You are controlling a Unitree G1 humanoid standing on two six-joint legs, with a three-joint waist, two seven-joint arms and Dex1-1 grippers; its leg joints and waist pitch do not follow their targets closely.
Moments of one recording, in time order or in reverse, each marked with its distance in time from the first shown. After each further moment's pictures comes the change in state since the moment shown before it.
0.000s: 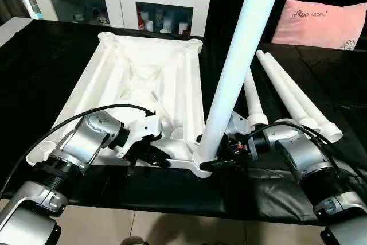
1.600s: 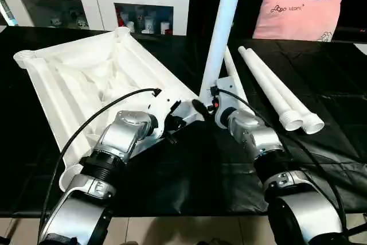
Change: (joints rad) left arm -0.082 -0.355 0.204 0.111 0.040 0.337 0.716; right arm -0.190 0.379 -0.302 0.315 -0.040 0.214 -1.058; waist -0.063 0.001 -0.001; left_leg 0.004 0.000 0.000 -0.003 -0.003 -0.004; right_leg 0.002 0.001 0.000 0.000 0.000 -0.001
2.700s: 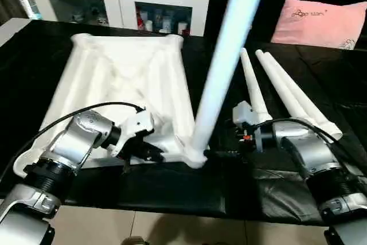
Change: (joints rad) left arm 0.105 0.385 -0.174 -0.139 -0.055 -0.274 -0.675; right arm 0.204 -0.390 0.240 -0.342 0.072 -0.165 0.977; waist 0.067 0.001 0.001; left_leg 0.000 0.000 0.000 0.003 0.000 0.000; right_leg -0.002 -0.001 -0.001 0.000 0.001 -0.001
